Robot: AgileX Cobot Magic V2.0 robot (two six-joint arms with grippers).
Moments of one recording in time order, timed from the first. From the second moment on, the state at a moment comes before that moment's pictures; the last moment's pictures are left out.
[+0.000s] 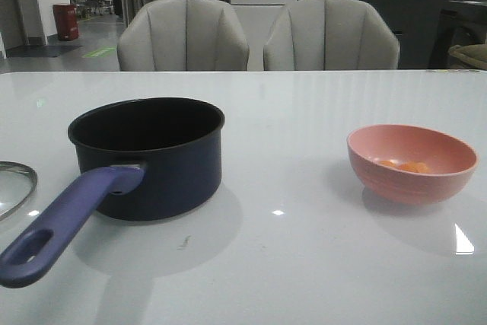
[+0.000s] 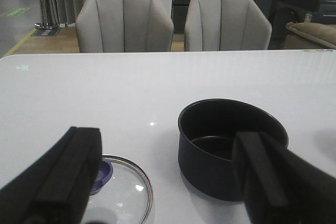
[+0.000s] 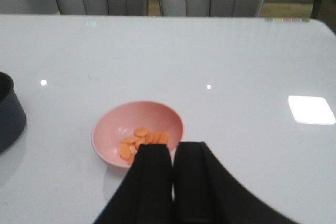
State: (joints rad) left arm -0.21 0.14 -0.28 -0.07 0.32 -0.01; right arm 0.14 0.36 -0.33 0.03 0.33 0.08
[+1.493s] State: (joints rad) left arm -0.21 0.14 -0.28 -0.07 0.32 -0.01; right arm 0.00 1.74 -1.13 0.23 0.61 -0.01
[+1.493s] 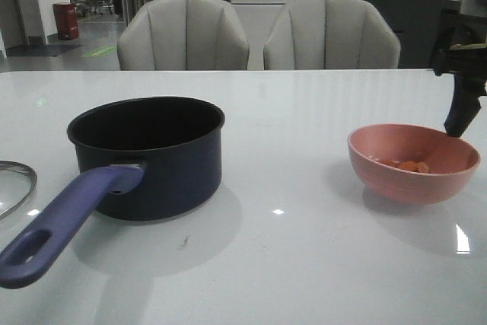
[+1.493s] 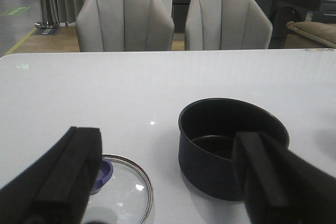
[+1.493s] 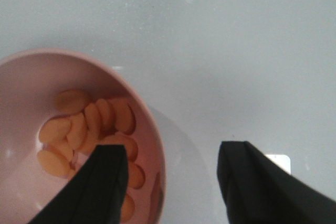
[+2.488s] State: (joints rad) left arm -0.21 0.14 -0.28 -0.07 0.33 -0.01; right arm 0.04 1.86 -1.33 0.27 0.84 -0.03
